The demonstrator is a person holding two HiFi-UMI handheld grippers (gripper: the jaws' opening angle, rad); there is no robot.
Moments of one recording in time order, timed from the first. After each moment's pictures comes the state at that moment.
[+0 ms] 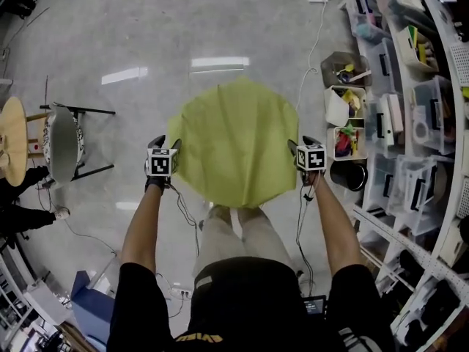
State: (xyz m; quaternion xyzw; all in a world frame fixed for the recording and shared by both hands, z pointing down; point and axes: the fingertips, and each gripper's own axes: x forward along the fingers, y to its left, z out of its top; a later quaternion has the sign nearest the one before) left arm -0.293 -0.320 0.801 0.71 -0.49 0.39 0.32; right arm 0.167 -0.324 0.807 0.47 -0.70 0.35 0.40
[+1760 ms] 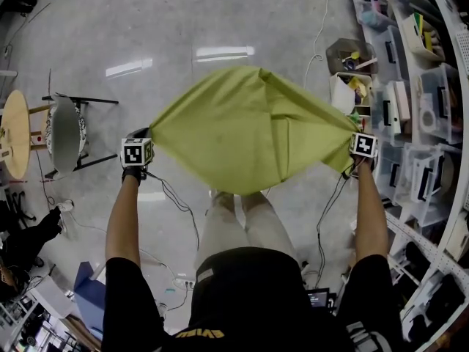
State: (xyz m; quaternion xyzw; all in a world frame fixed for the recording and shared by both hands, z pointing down) left arm -0.383 -0.302 0.783 0.69 -0.50 0.42 0.31; right arm 0.411 -0.305 0.762 0.62 -0.52 0.29 0.51
